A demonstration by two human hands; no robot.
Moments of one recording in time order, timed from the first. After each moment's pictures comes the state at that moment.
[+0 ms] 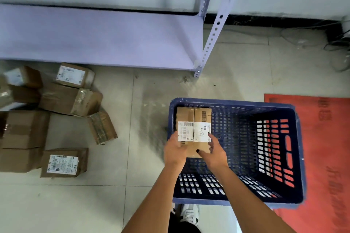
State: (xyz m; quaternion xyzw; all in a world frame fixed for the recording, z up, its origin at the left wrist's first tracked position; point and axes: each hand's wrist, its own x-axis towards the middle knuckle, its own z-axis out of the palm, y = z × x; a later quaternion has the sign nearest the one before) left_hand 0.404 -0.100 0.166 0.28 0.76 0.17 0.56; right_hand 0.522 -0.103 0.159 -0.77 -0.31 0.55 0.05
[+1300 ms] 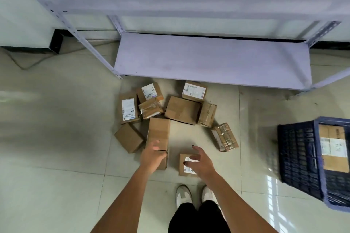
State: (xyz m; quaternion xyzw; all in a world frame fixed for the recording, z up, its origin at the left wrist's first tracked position) left_hand -0.256 -0.162 0.254 0.24 0.80 0.10 0.54; right_hand -0.078 -0.160 0.243 -0.68 -0.28 0.68 0.04
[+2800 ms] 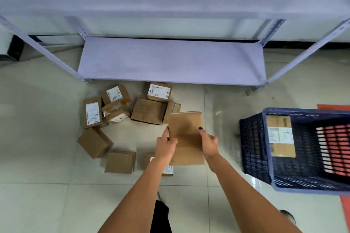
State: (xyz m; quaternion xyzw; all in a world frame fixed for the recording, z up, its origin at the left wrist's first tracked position) left_hand -0.053 -0.127 0.268 0.27 0.74 0.16 0.59; right_hand 0.084 -0.117 0.256 -0.76 -0.21 0.60 0.13
